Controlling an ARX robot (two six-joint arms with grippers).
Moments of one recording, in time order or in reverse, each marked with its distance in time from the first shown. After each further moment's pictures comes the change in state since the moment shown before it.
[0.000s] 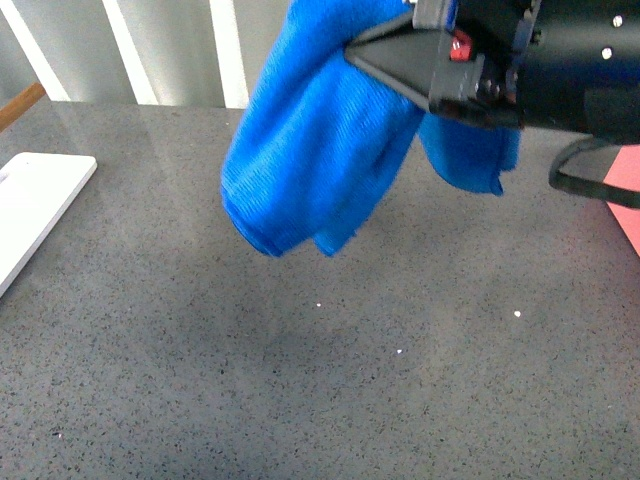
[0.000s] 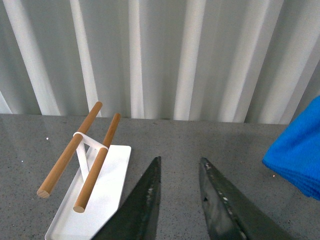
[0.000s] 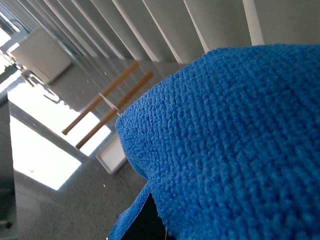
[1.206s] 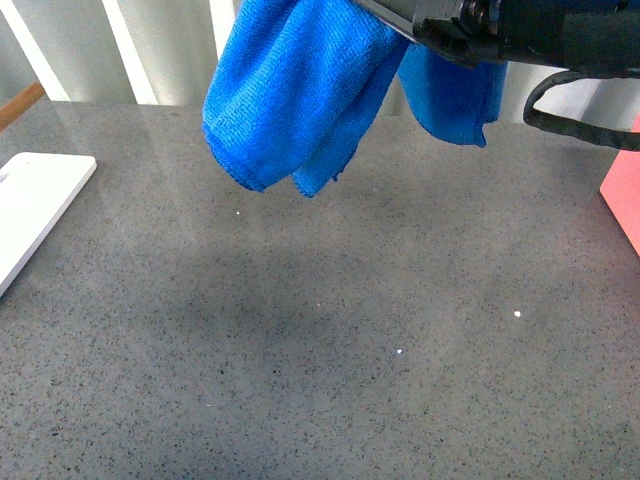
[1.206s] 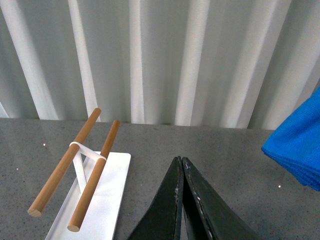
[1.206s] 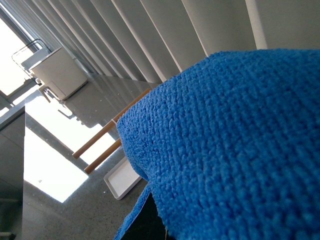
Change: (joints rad) left arm 0.000 0.376 0.000 0.382 -0.001 0.000; right arm -0.008 0.068 0.095 0.133 -0.039 0.071
